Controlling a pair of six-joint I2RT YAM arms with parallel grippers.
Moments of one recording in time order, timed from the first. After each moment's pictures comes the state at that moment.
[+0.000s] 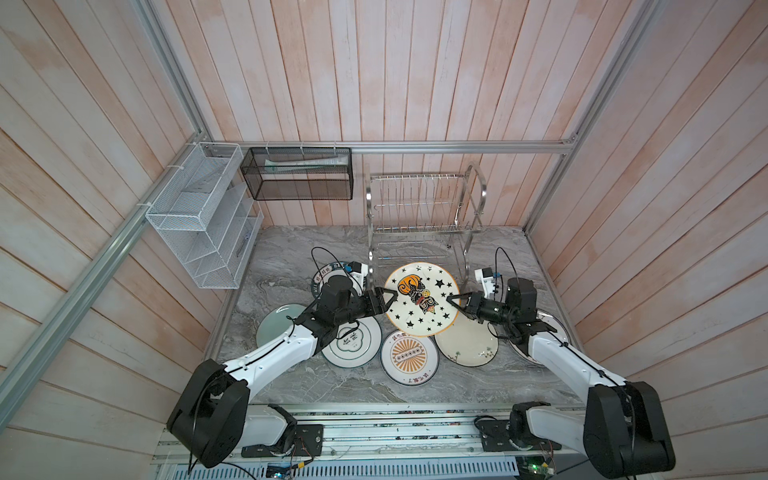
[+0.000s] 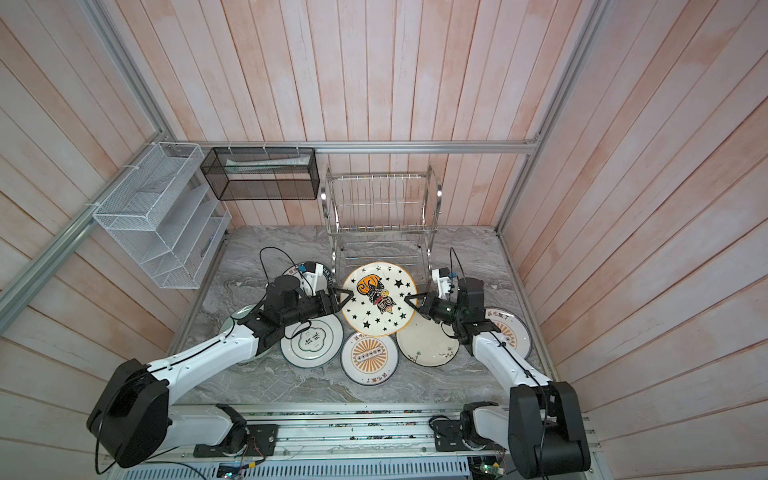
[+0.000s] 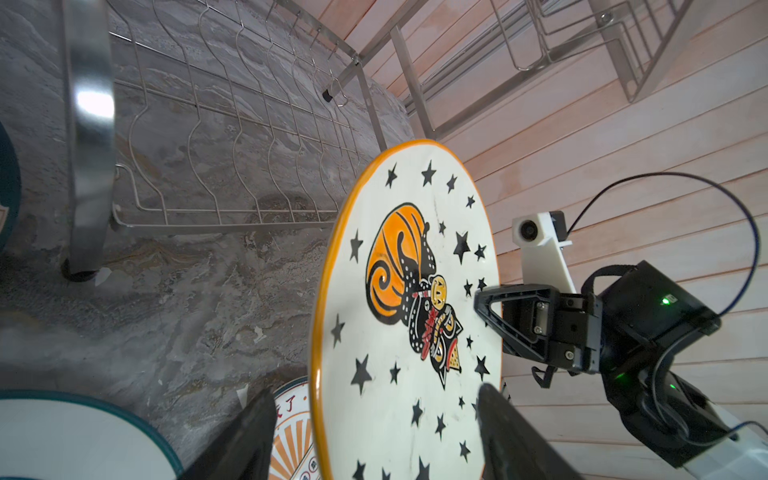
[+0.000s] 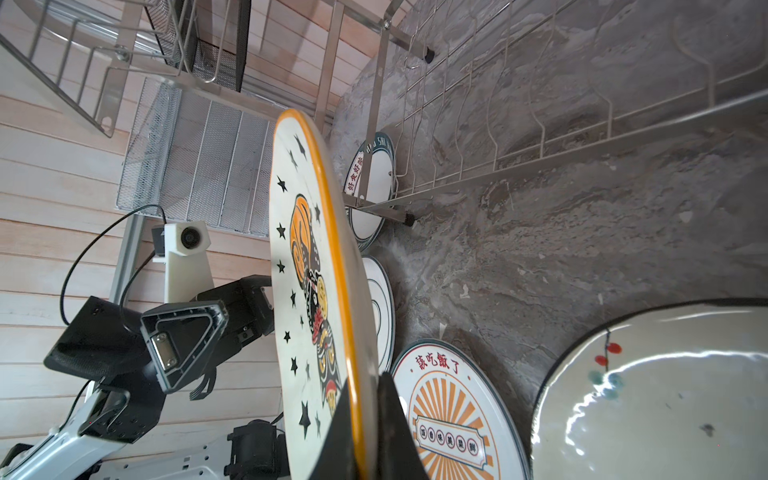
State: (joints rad) left arm -0.56 1.34 0.76 0.19 0.38 -0.78; right arm 0.15 1.21 0.57 0.19 -0.86 0.82
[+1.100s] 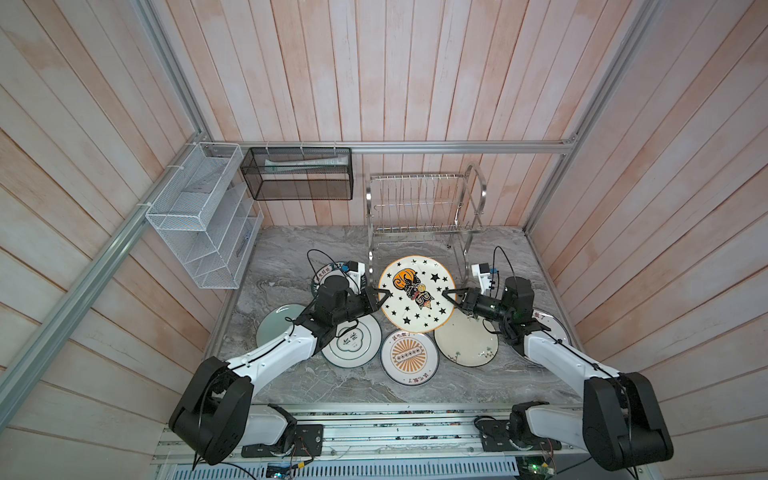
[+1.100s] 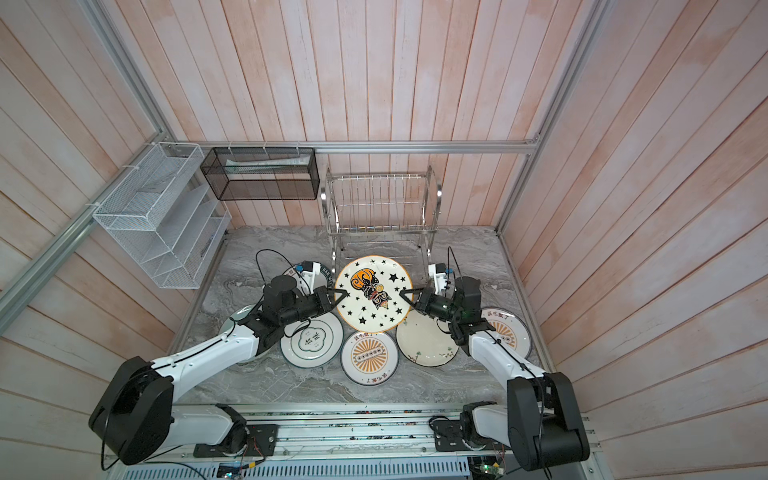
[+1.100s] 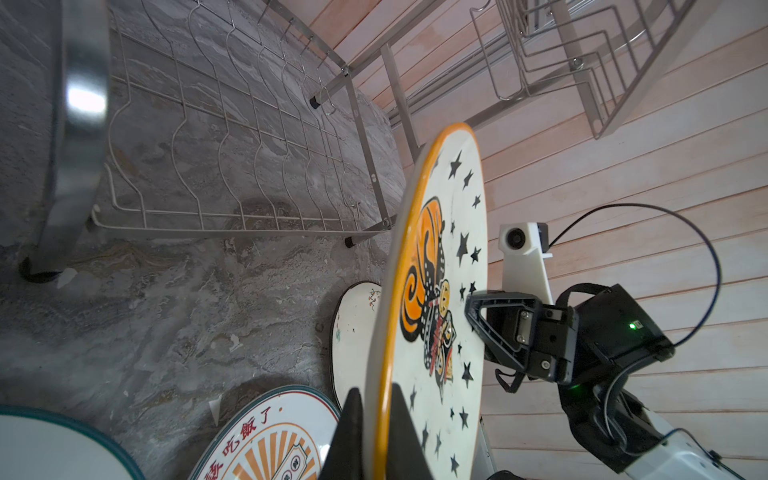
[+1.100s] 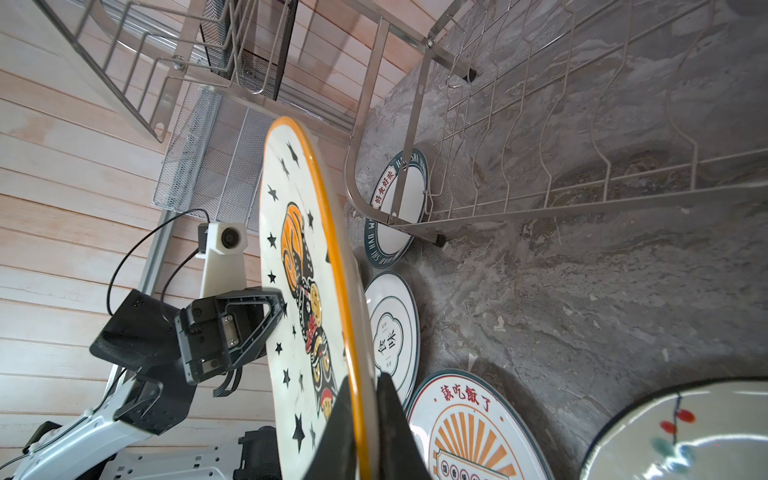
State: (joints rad) left arm -0.54 1.35 0.73 0.29 0.43 -0.86; right arm 0.18 1.25 0.55 0.38 -0.85 0.89
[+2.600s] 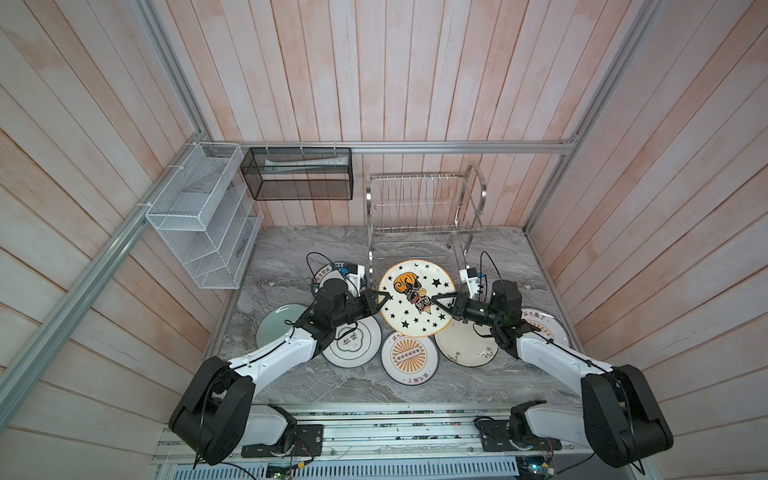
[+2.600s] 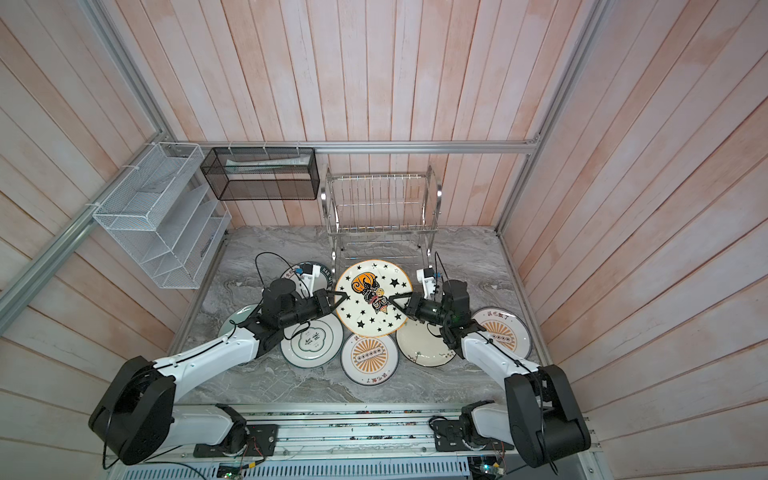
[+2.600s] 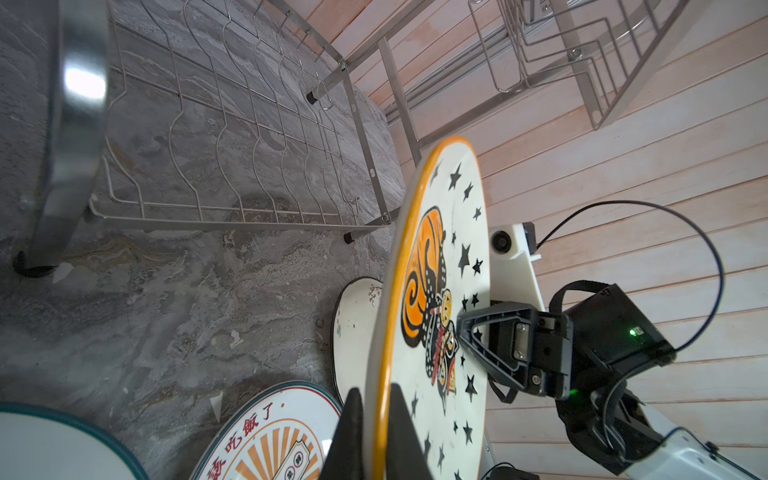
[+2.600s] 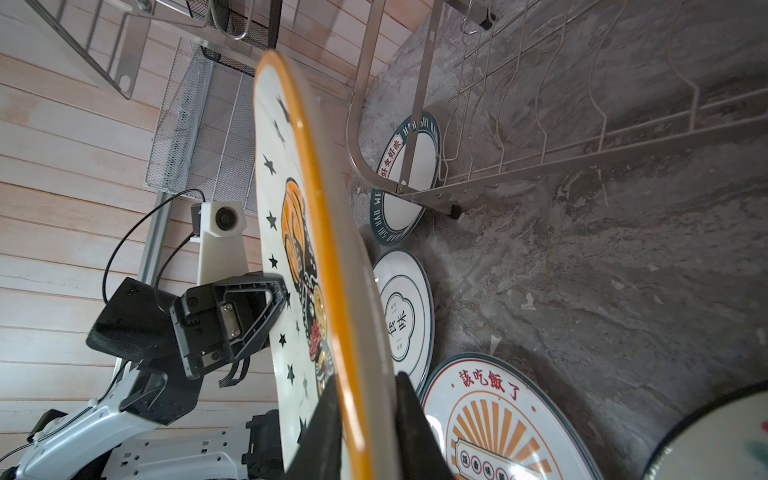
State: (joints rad) left arm -0.54 1.35 0.70 0.34 0.44 -0.87; right arm 0.29 1.27 0.54 0.40 -0.81 0.94
